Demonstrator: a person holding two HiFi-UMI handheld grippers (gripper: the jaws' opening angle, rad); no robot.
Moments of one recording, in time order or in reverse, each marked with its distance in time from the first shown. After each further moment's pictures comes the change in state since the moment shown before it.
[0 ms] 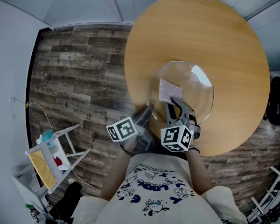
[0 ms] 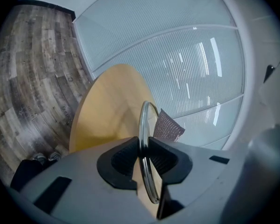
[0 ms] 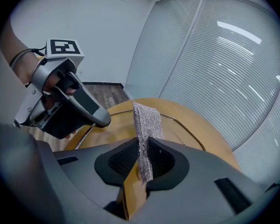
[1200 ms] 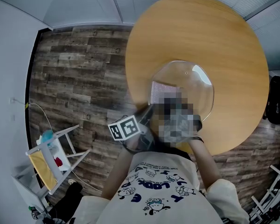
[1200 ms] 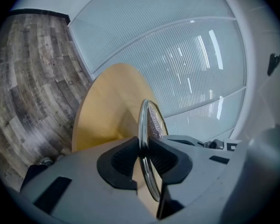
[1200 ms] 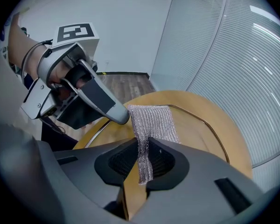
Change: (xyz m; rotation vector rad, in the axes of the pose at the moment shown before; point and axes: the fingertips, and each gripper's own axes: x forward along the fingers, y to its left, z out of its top) left arm 0.002 0.000 -0.002 0.056 0.034 0.048; right arm 0.021 0.039 -0.005 -0.169 0.135 0.320
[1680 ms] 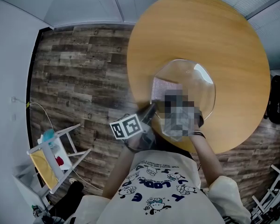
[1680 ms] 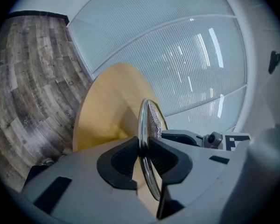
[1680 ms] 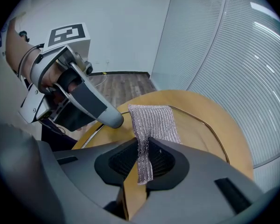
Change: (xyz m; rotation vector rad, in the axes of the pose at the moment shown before) left arm 0.001 0.000 -0.001 0.009 0.014 0.013; right arm 0.006 -0.008 0.004 0.010 0.013 0.022
